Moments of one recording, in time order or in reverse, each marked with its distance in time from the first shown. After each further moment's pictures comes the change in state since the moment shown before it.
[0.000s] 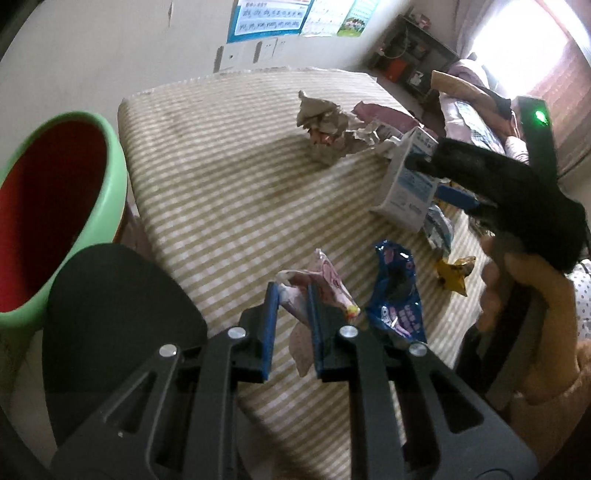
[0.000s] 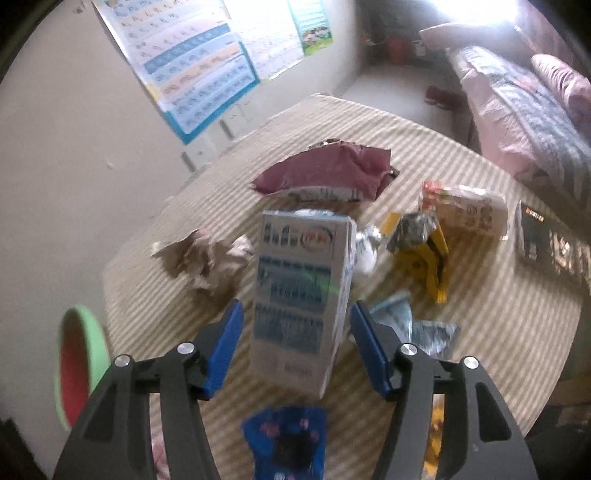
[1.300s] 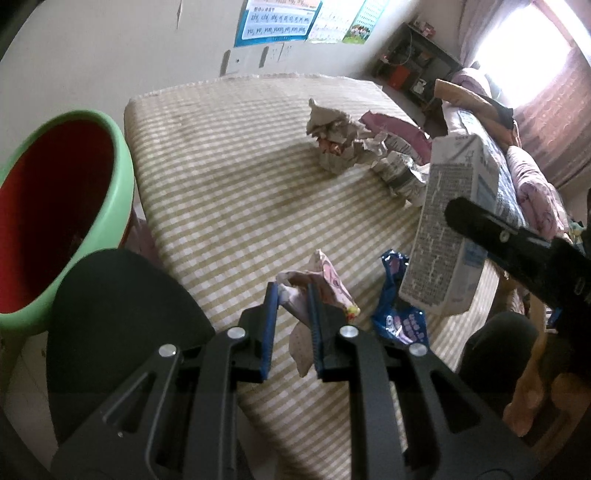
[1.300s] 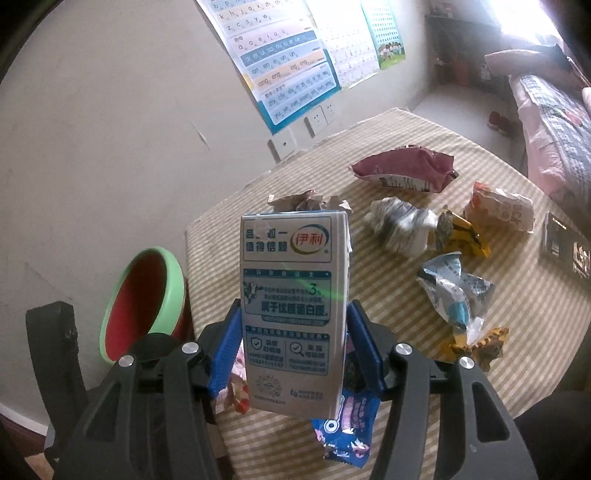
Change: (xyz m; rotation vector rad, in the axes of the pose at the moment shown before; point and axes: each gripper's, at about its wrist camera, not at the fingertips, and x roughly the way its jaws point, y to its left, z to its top) left arm -0.002 0.006 0.005 -0.018 -0.036 -0.001; right arm -0.074 0.032 -0.059 -0.170 -0.023 0.249
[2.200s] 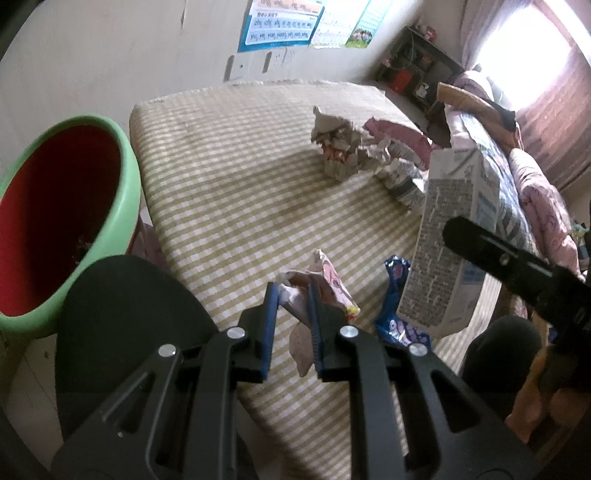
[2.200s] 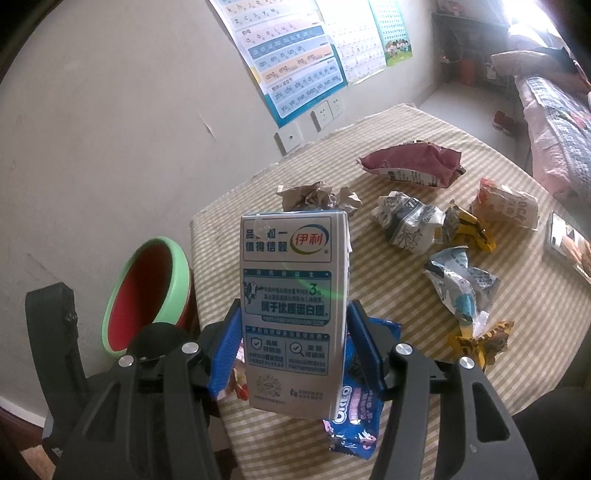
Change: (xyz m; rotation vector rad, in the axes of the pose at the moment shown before) left arm -0.003 0.004 0.003 -0.011 -0.017 0.015; right arm 0.001 0.009 -0.004 -0.020 0.017 0.010
